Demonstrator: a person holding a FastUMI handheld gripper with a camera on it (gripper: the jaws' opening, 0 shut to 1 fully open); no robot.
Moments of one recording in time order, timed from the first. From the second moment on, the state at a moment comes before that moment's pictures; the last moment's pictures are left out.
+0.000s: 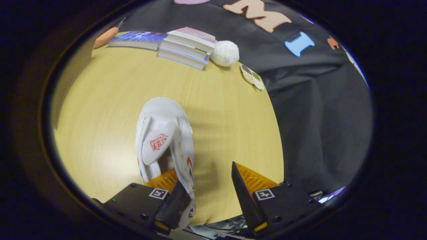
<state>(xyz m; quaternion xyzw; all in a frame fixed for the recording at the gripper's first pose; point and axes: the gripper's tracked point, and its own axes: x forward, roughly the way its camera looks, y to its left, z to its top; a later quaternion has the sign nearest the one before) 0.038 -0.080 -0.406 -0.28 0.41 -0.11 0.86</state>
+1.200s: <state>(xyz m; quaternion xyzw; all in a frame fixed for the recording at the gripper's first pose) 0.040 -0.047 -0.419 -0.20 0.35 -0.17 0.90</state>
